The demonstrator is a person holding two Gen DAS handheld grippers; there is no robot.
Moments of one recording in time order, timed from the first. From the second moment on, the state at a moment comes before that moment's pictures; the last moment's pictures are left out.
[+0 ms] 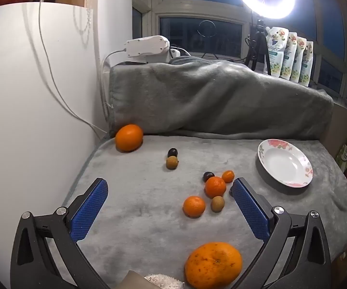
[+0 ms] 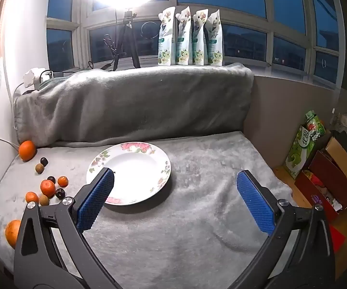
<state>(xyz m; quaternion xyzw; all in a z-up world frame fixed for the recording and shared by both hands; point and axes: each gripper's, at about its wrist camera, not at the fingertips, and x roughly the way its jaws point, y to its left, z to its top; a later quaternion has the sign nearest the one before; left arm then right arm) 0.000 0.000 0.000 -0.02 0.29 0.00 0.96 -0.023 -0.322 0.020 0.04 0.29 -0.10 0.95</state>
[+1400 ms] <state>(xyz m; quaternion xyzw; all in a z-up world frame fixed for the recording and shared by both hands) -0.015 0.011 0.021 0.00 0.24 0.03 0.97 -0.037 -0.313 0.048 0.06 0.23 -0.10 0.97</state>
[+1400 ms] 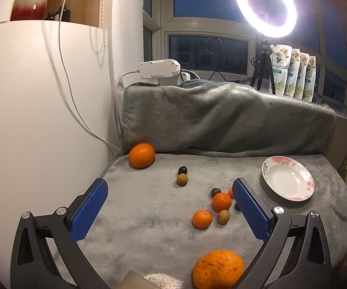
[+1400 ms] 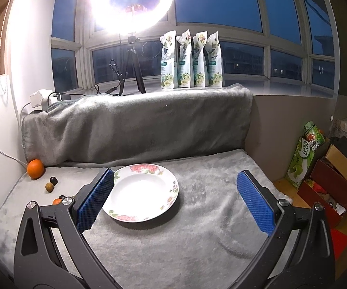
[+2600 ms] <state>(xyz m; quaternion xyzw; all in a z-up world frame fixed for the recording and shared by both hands) -0.016 0.007 0.020 0.00 0.24 0.02 0.97 -0.037 -0.310 0.044 0.06 0.24 -0.10 0.96</state>
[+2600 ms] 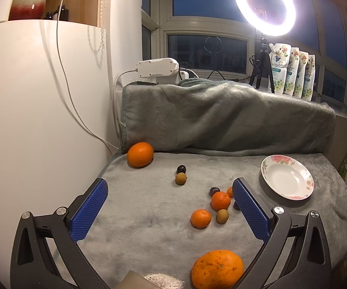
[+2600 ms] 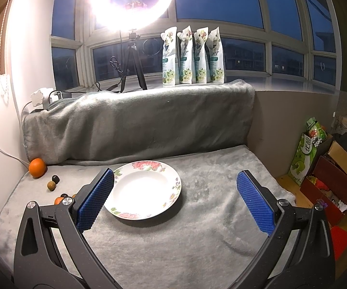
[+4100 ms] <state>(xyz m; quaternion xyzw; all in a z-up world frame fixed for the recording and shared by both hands) -0.042 0.043 -0.075 -0.16 0.41 -0.10 0.89 0.031 -0.173 -0.049 0.12 0.48 0.29 0.82</state>
